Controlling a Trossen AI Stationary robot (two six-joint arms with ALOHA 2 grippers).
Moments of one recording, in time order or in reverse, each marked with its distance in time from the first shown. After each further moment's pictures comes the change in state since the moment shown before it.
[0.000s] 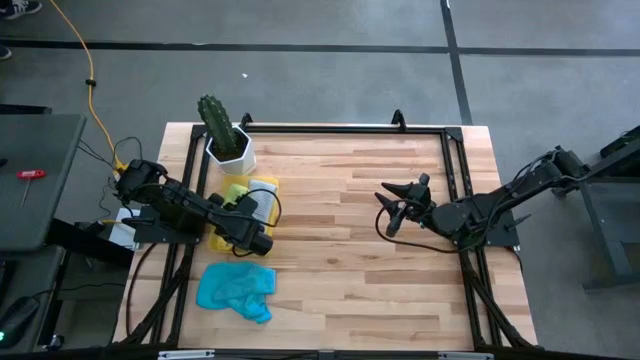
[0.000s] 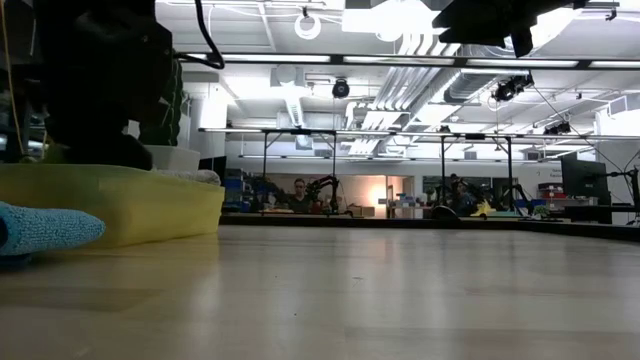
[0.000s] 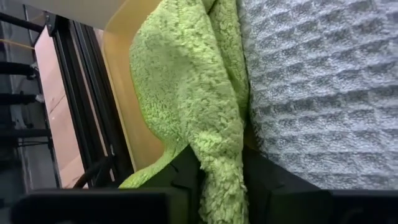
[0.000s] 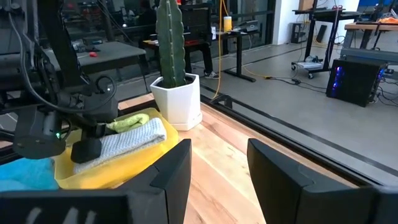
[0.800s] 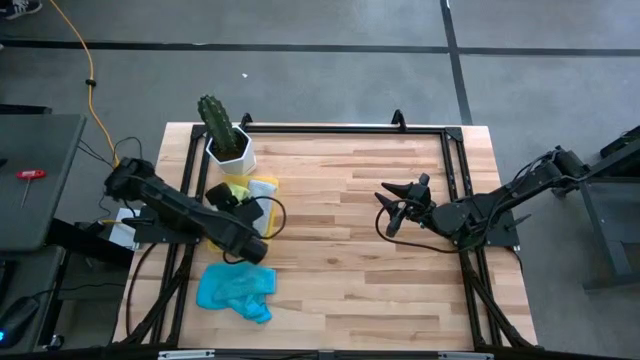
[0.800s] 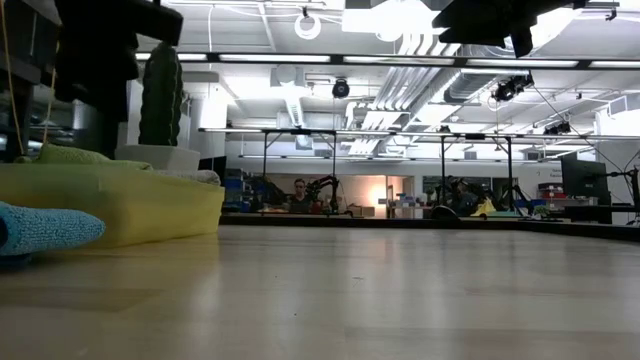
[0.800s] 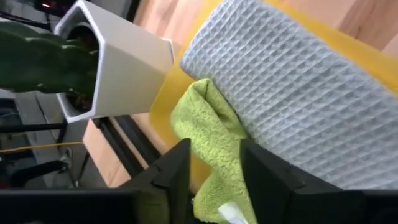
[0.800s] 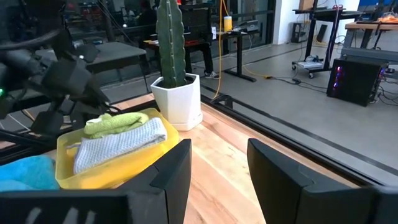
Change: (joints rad) left arm -0.095 -0.090 0.276 -0.288 -0.115 0.324; right arm 0.000 0.000 0.000 0.000 -0.002 0.001
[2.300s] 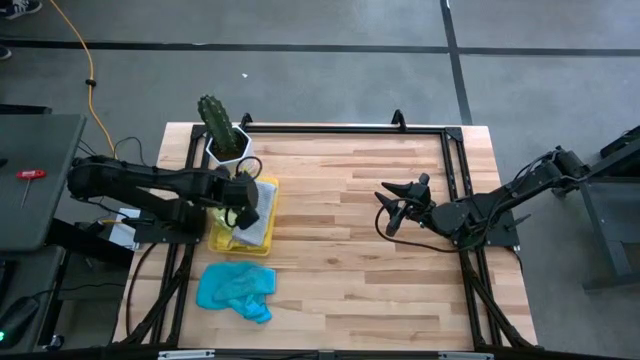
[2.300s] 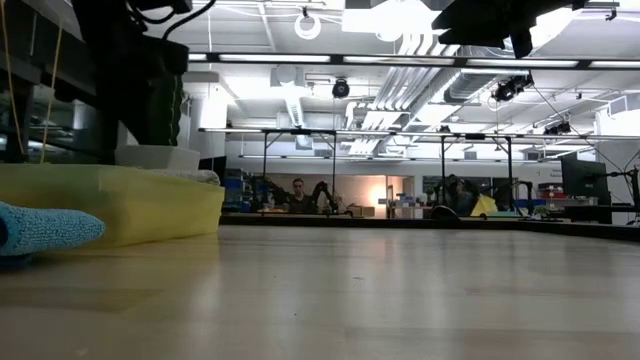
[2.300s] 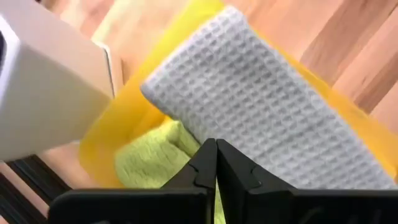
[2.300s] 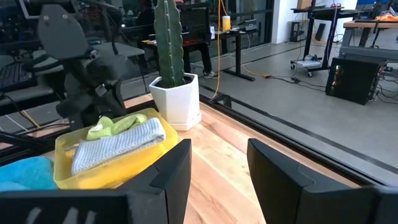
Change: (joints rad) left arm 0.396 -0.408 -0.290 0.508 0.262 0.474; right arm -0.006 0.001 0.000 -0.003 0.000 0.009
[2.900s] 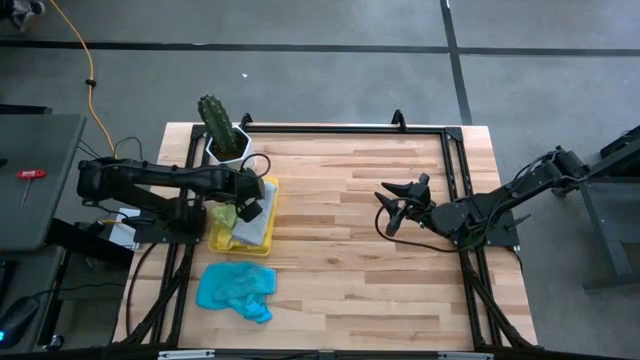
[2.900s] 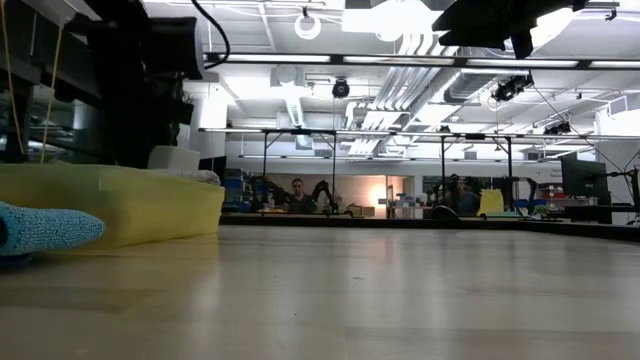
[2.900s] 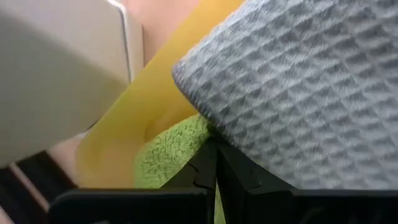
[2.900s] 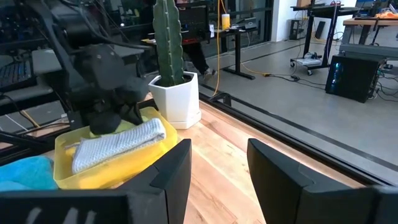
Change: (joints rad) left arm 0.176 0.108 -0.143 0.156 -0.007 0.082; right arm 0.000 0.000 0.000 -0.012 0.000 0.015
